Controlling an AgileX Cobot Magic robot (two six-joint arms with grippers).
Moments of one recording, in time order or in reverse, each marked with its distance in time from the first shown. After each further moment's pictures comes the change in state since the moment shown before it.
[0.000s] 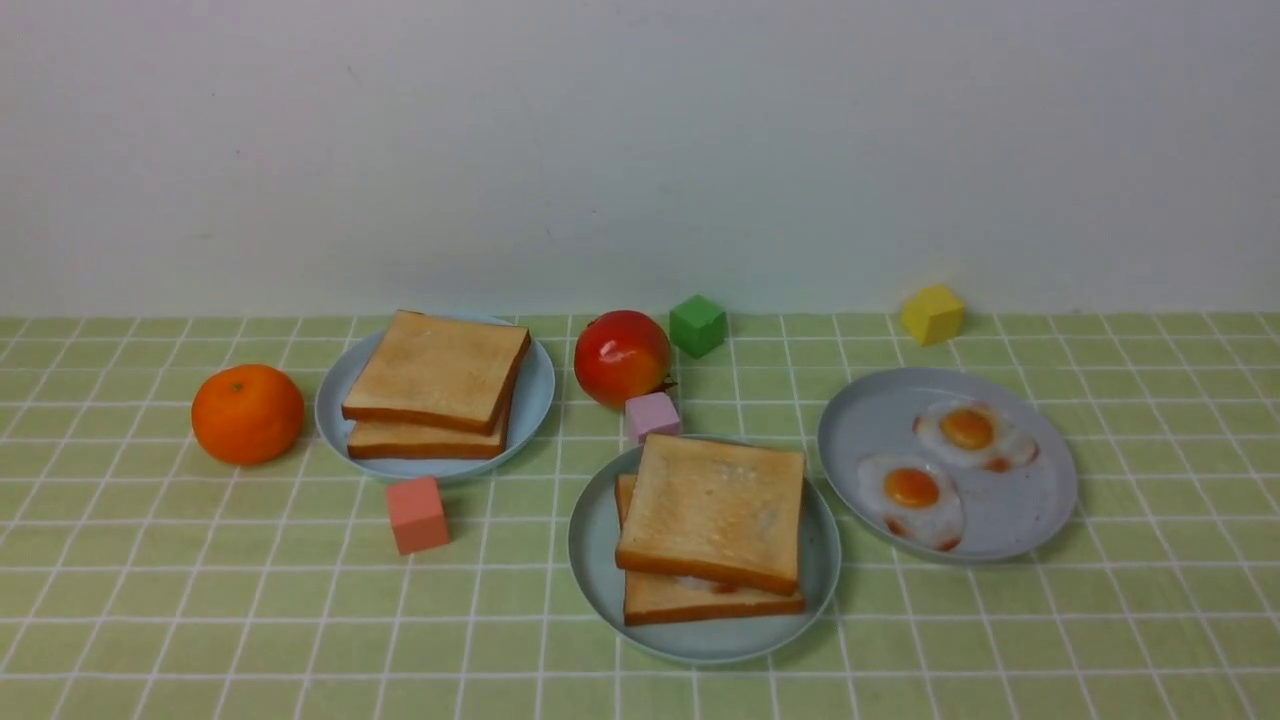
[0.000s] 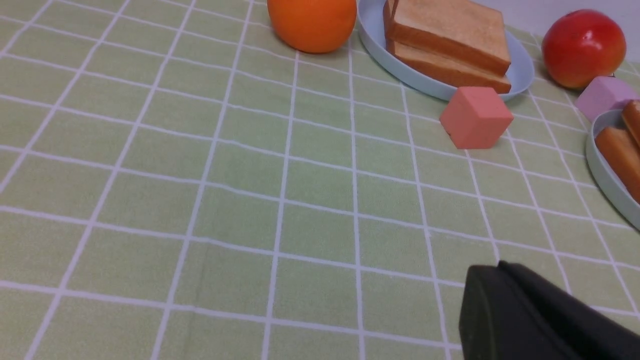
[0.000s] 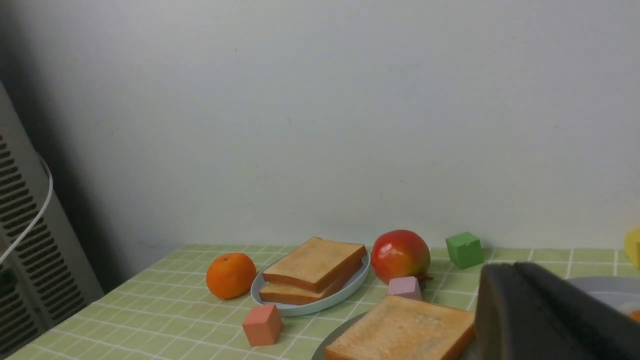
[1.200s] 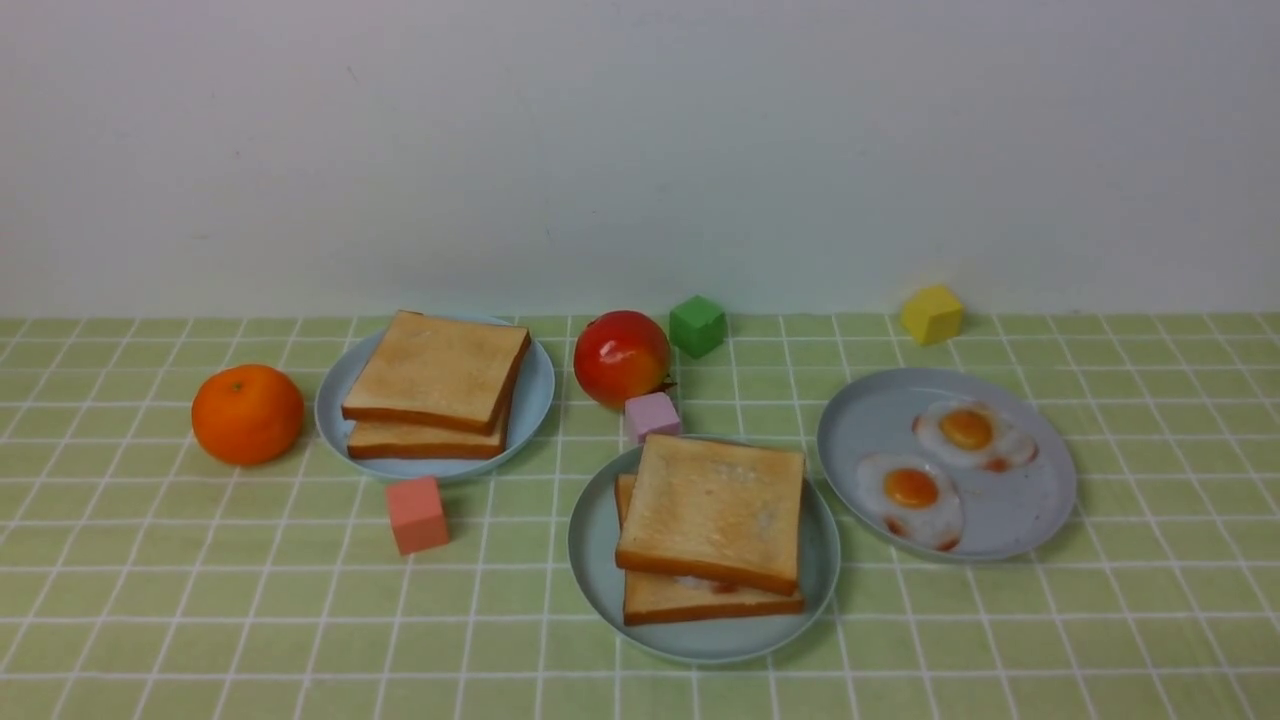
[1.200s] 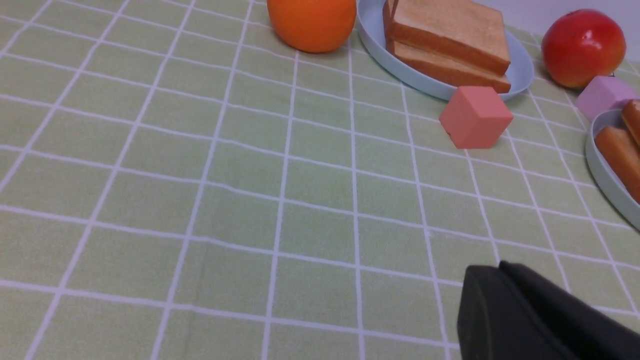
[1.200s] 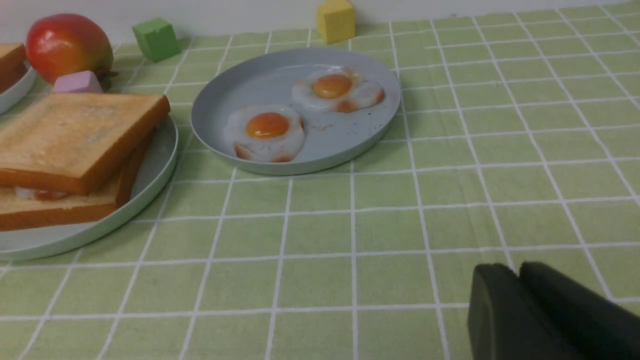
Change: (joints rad) right arm -0.447 -0.060 0.099 -0.210 0.401 0.047; left arm 0.000 0.000 0.000 0.000 0.001 0.000
